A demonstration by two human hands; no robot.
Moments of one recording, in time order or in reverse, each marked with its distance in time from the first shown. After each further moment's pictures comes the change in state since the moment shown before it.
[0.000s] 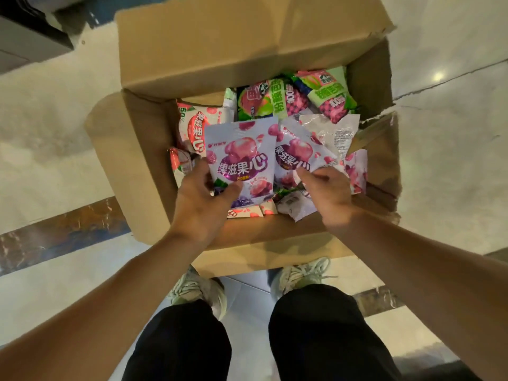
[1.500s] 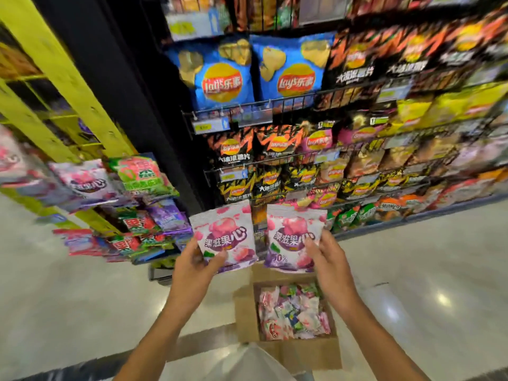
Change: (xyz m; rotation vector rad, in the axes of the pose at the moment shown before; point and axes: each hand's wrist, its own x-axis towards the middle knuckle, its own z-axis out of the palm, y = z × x) left_hand -0.633 0.407 -0.387 -0.344 0.293 0.630; right_hand -0.721 -0.360 -0.397 0.395 -0.203 -0.959
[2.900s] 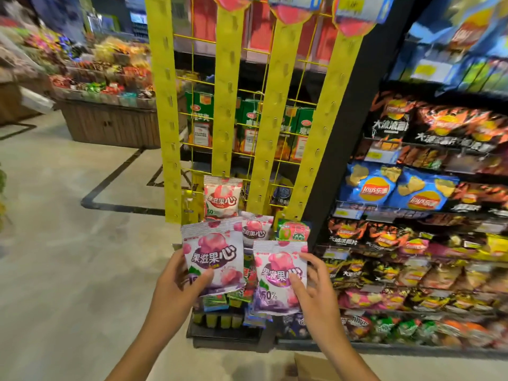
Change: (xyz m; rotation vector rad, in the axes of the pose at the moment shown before) left_hand -0.032 0.009 -0.405 -0.134 0.263 0.240; right_hand -0.076 -0.148 0.361 -0.064 -0.184 -0.276
